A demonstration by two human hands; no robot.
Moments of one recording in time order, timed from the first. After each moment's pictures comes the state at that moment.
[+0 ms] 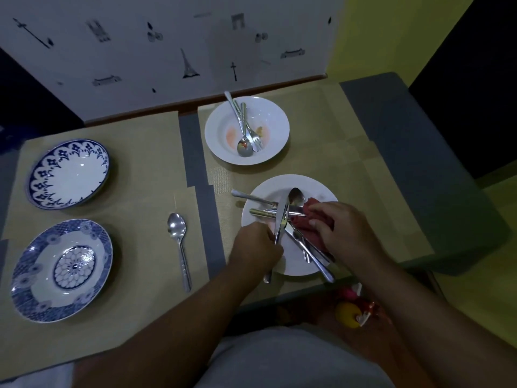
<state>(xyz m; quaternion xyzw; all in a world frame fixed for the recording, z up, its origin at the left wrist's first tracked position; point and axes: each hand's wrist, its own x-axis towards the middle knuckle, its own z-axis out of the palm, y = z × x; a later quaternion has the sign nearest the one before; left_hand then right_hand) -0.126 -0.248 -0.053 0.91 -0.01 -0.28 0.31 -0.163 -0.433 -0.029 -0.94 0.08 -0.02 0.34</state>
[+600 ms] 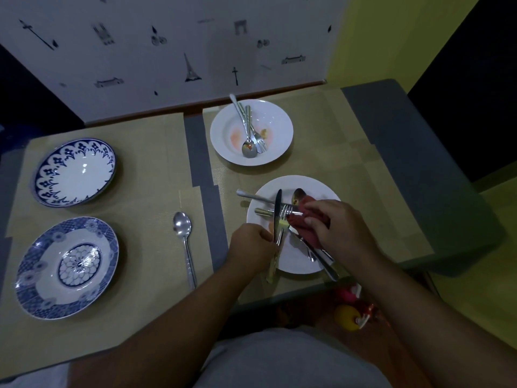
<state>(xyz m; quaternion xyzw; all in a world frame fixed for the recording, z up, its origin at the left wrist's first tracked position) -0.124 -0.229 -0.048 0.87 0.03 -0.30 0.39 -0.162 -0.414 -0.019 -0.94 0.06 -0.03 0.34</state>
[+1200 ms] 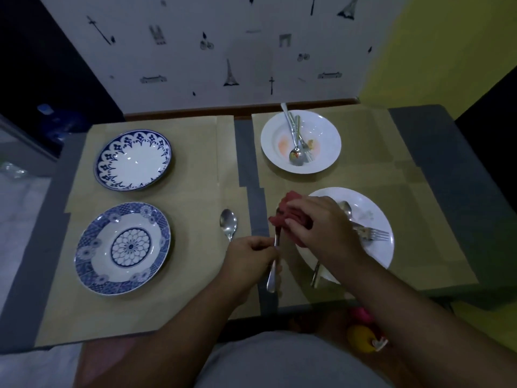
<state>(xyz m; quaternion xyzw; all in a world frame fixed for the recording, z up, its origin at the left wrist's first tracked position) -0.142 -0.125 -0.017 0.68 0.17 -0.28 0.66 -0.122 -0.298 -0.003 -0.94 -0.06 -0.06 0.32</state>
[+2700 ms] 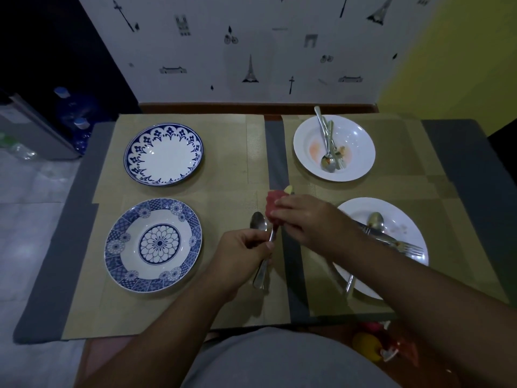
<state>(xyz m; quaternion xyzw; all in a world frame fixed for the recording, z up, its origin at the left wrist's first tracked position) -0.118 -0.039 -0.008 0.69 0.13 -0.24 0.67 -0.073 -0.232 0.012 -0.92 -0.33 -0.03 0.19</state>
